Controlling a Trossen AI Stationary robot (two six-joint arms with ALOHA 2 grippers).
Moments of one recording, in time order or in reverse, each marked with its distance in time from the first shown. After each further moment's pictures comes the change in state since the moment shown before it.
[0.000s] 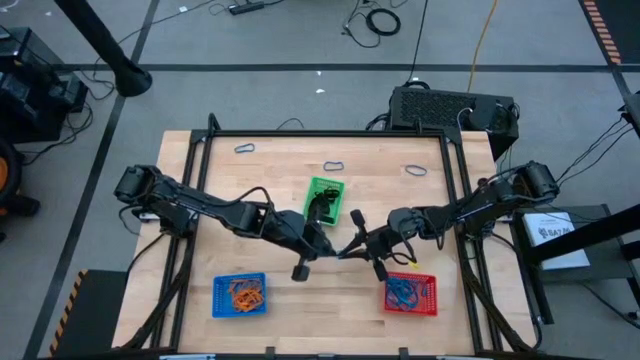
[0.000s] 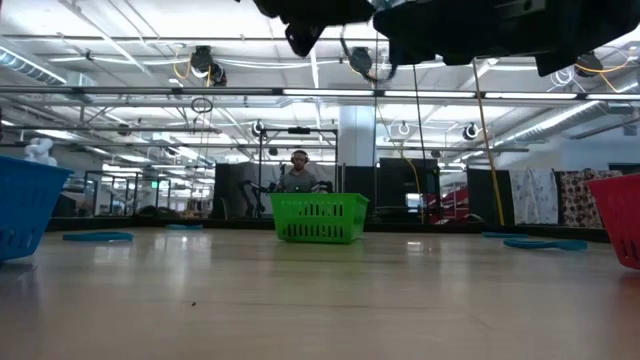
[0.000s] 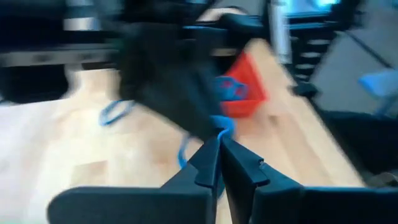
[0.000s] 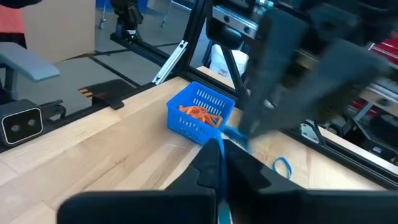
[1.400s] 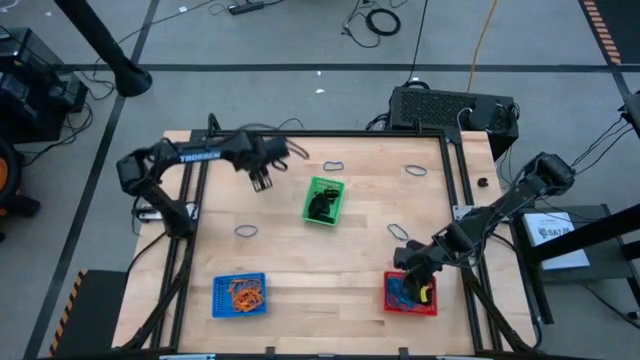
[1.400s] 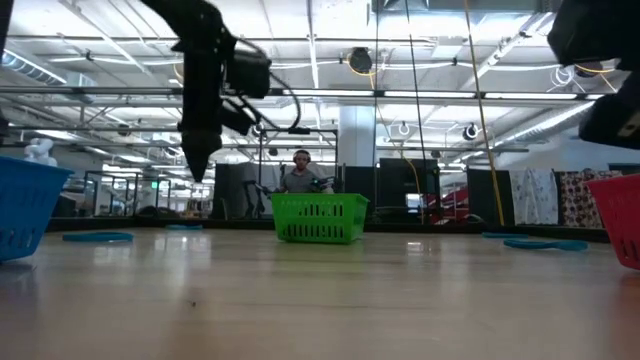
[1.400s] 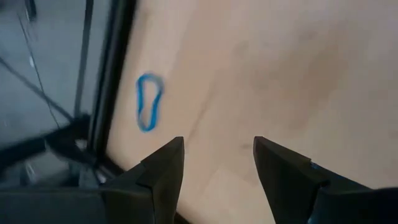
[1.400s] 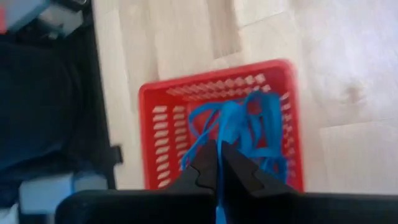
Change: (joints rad) left arm 0.679 -0.018 0.001 -0.997 -0.458 0.091; right arm 0.355 -0.238 0.069 -1.130 0.031 1.256
